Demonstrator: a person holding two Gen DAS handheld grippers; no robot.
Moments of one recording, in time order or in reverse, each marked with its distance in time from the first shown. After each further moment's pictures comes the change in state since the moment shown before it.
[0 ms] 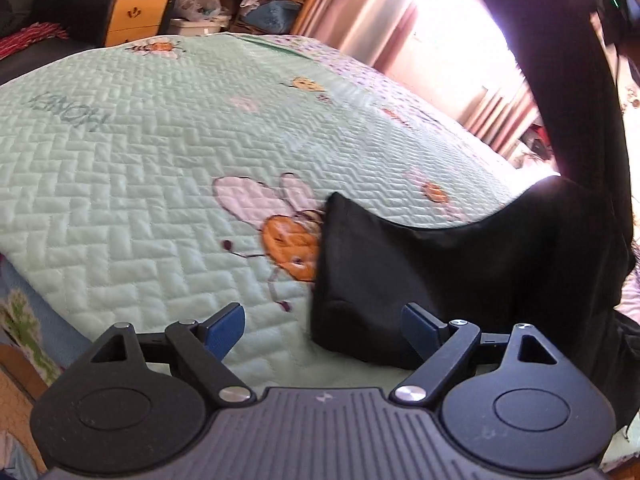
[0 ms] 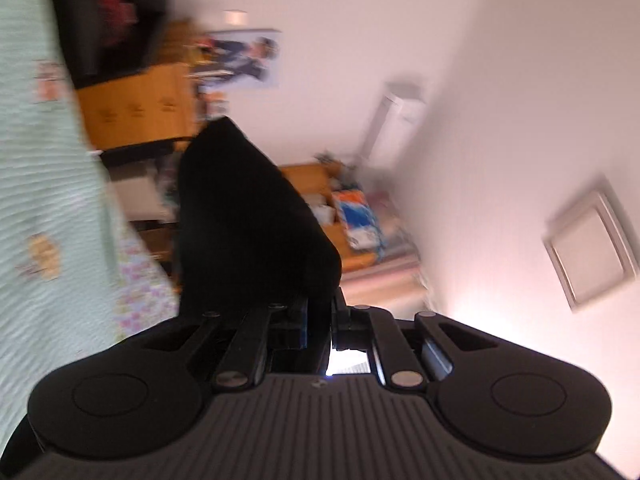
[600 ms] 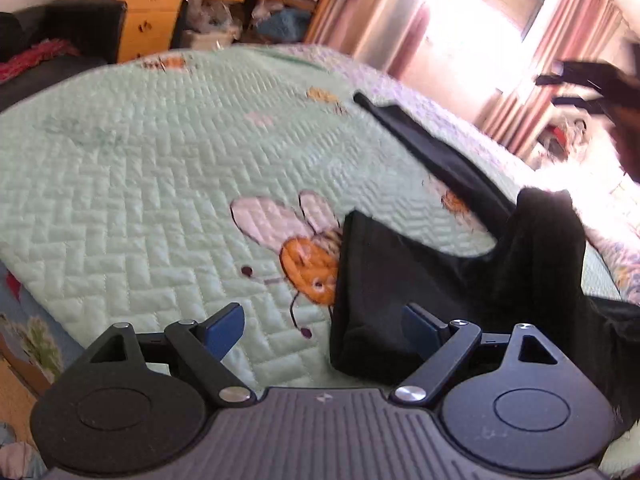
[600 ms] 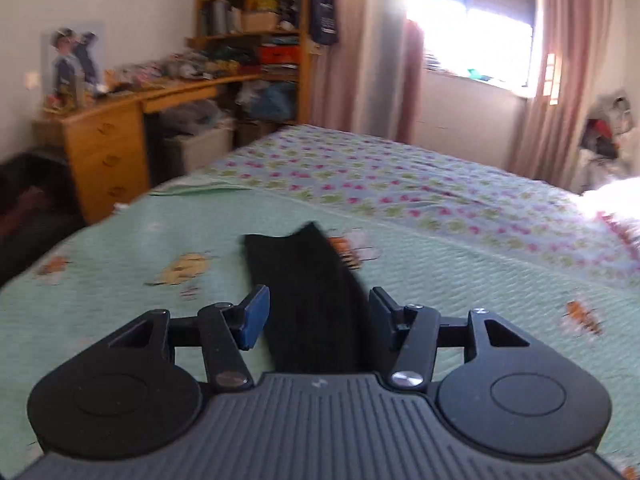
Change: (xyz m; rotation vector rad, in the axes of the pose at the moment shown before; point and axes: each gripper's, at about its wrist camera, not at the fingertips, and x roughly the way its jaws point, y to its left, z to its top) left arm -0.009 -0.003 0.010 0.015 -0.046 0.065; right arm 0.011 -0.002 -0.159 1.291 0.691 0.587
